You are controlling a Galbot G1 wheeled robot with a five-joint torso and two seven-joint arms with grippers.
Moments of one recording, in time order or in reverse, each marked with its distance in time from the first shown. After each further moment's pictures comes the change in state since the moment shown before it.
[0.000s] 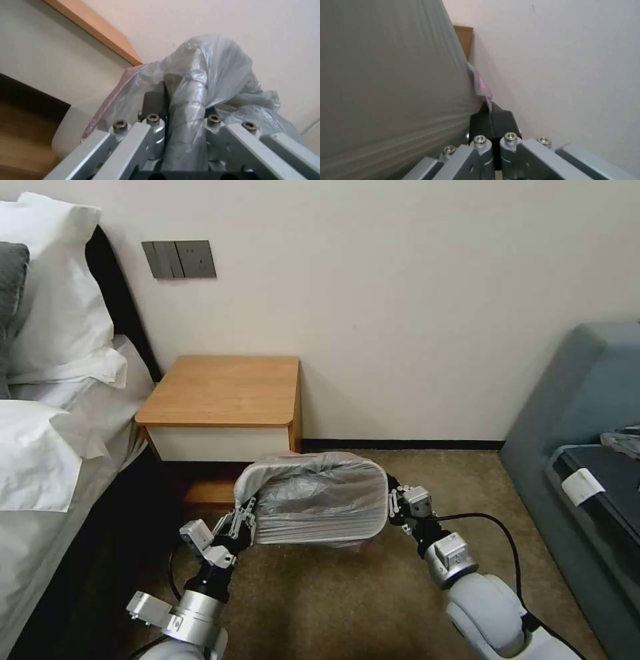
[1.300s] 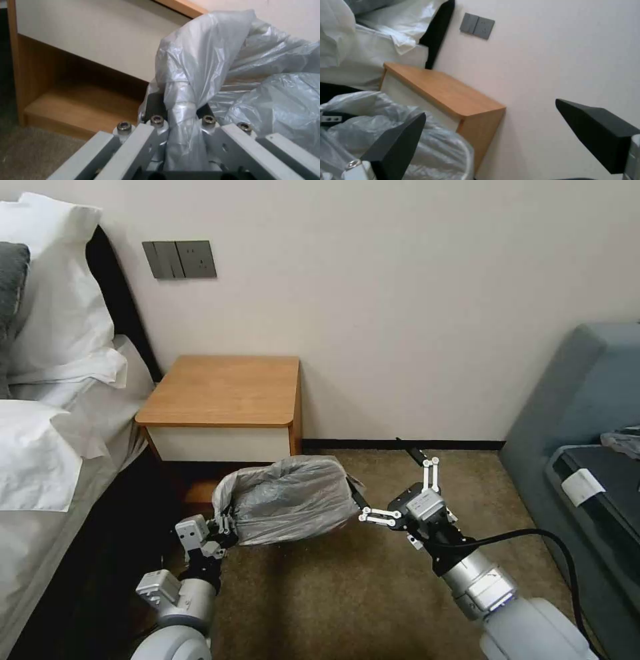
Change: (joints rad) left arm -0.063 -0.009 0.002 -0.008 0.317 0.164 -0.384; right arm -0.180 -0.035 0.094 0.407 -0.178 0.046 -0.173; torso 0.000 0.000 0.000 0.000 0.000
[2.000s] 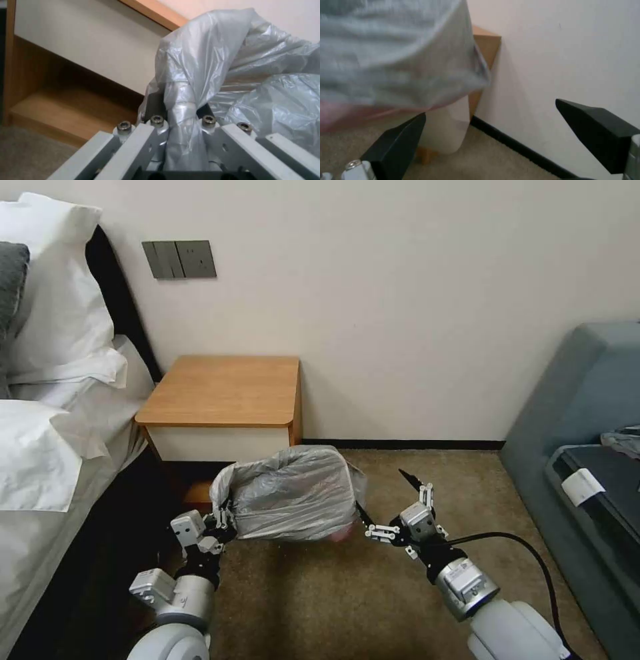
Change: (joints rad) left arm 0.004 -0.007 -0.012 -0.047 -0.132 -0.001 -0.015; right arm -0.018 0.037 -0.014 -0.164 0.026 -0.096 0.039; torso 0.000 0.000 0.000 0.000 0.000
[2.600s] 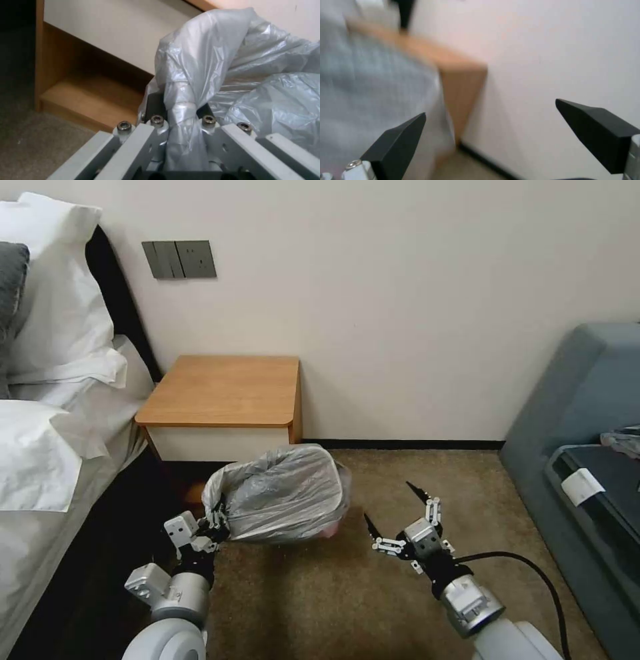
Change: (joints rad) left arm -0.024 0.001 -0.003 0.053 0.069 0.037 -0.059; right arm -0.065 0.044 0.052 0.059 -0.066 0.148 0.013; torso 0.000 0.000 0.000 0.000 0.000
